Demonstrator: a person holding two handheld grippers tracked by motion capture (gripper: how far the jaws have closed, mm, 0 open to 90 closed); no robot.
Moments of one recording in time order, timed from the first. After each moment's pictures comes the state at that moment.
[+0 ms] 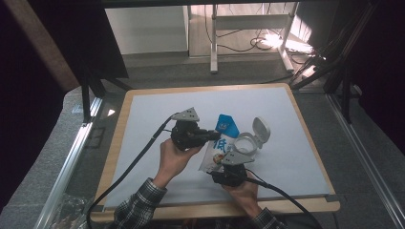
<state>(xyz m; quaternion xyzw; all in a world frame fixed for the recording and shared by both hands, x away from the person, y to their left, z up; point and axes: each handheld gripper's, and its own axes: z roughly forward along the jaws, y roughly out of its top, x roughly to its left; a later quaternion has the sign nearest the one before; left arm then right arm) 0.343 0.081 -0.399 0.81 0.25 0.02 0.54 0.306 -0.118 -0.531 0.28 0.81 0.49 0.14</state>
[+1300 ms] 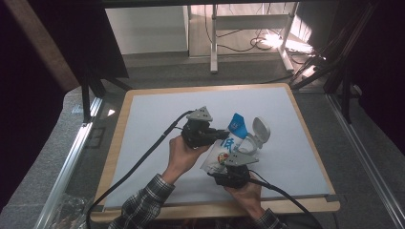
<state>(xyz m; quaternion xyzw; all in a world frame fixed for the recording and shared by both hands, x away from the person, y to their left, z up) 0.352 0.054 -0.397 0.83 0.23 0.05 0.51 0.299 -0.124 -0.522 0.27 0.81 0.51 0.12</state>
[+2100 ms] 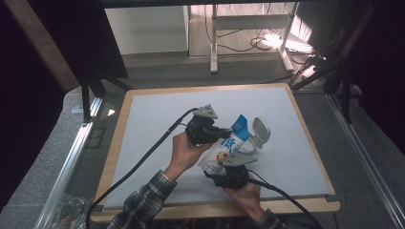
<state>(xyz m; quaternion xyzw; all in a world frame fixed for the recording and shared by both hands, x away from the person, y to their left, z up) 0.362 0.044 -0.396 0.84 0.23 0.04 0.49 0.297 -0.121 -0.519 0.26 0.82 0.50 0.10</state>
